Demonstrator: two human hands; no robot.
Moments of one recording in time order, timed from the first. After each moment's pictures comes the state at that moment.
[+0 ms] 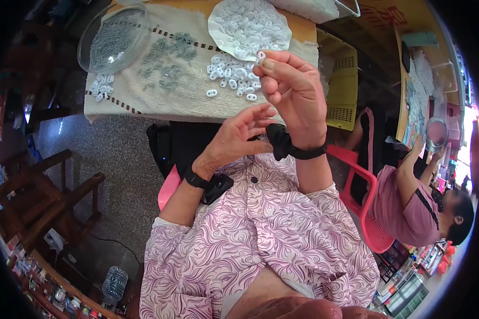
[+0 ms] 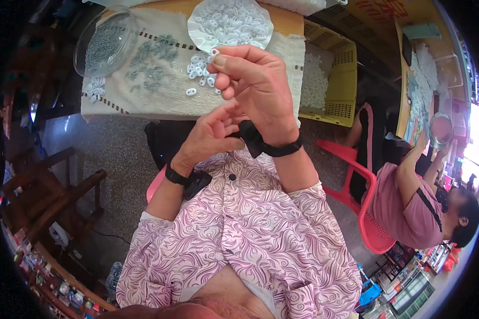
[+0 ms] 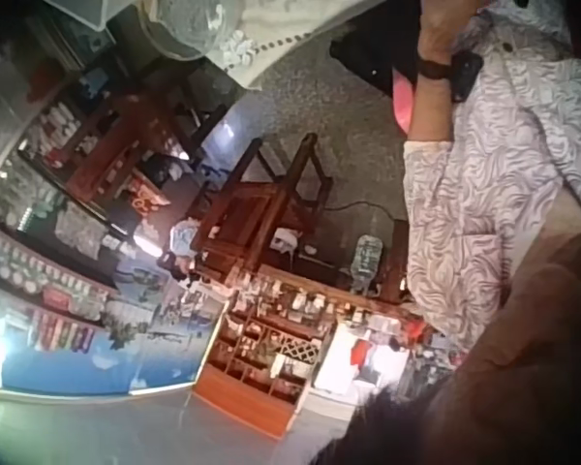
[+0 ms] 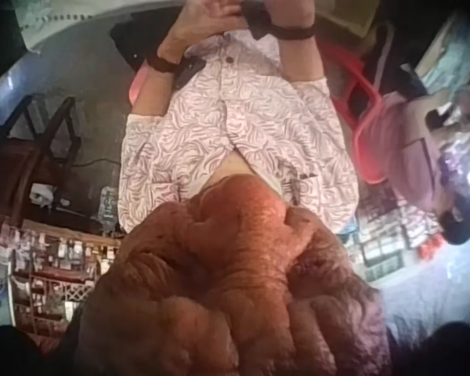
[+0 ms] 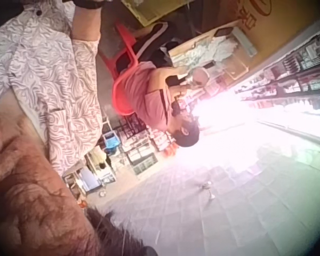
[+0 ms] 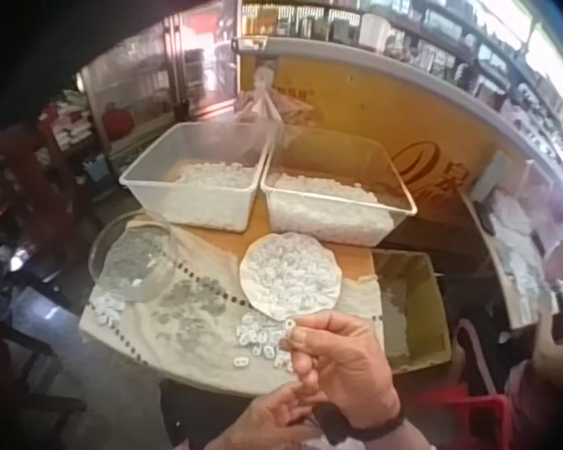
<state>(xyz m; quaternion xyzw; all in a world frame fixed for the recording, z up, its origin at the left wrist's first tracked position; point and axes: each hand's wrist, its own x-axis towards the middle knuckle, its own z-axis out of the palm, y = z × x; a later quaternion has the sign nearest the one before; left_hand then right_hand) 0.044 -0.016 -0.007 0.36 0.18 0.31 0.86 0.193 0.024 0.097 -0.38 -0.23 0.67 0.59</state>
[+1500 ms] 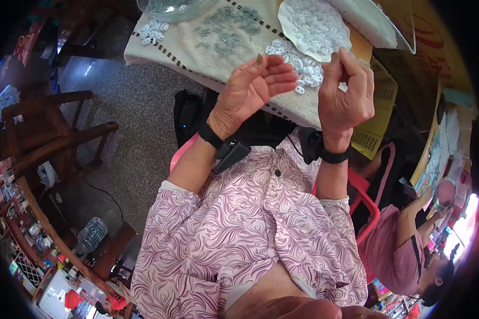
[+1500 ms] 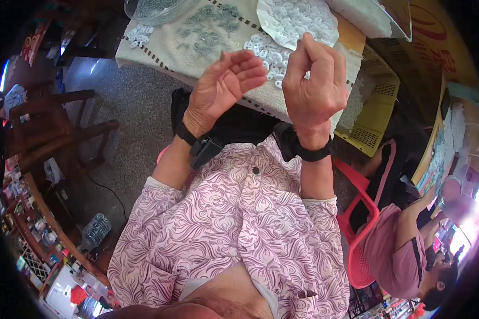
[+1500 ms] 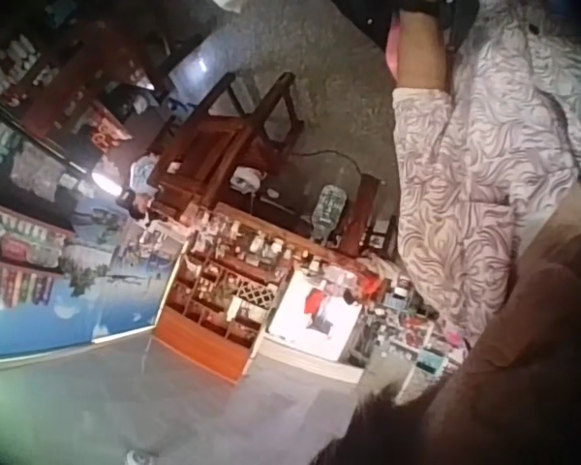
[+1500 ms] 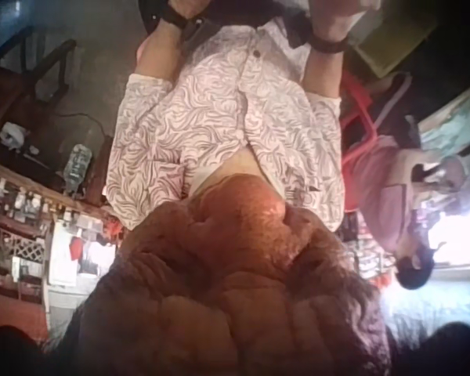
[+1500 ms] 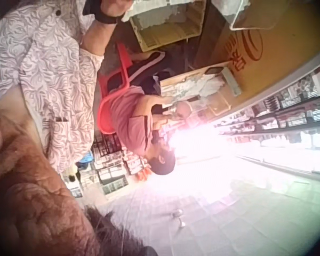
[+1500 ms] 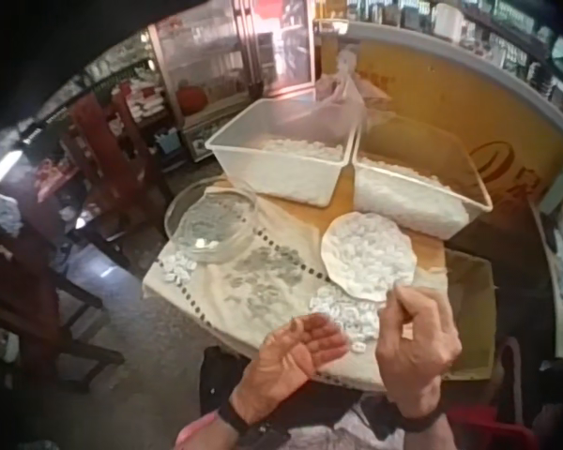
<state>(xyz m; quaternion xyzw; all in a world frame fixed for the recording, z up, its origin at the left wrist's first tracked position) 0.011 0.027 0.000 0.09 0.12 0.50 0.85 0.171 0.034 0.064 -0.51 -0.65 -0.16 0.54</state>
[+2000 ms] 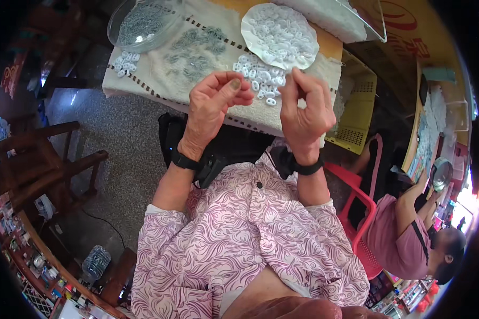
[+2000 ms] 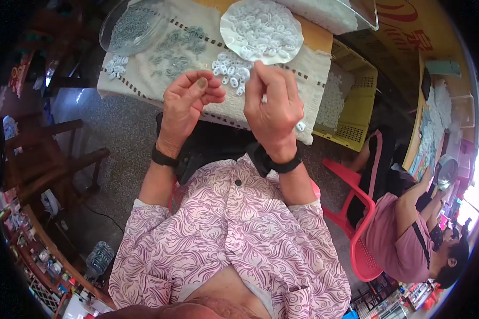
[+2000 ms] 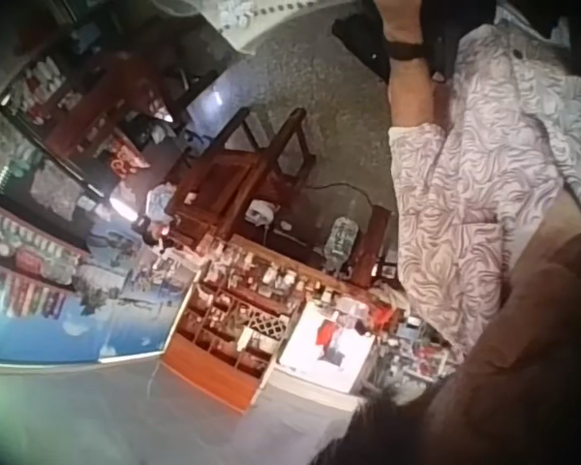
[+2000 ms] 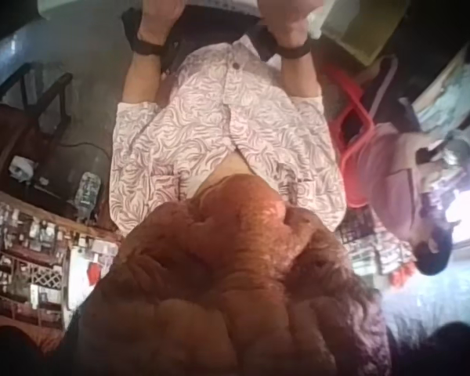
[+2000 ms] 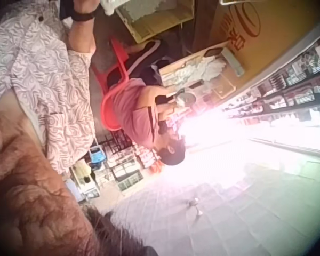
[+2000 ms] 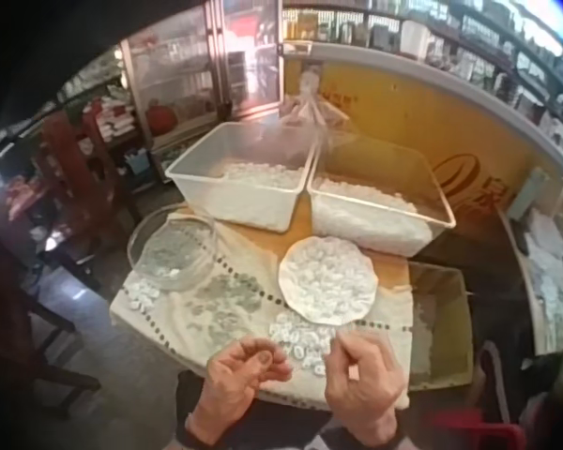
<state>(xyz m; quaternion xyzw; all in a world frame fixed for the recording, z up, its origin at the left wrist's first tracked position) 0.003 0.031 0.017 0.29 0.31 0.51 0.74 0.171 0.018 0.052 -0.54 -0.64 -0.04 0.55</state>
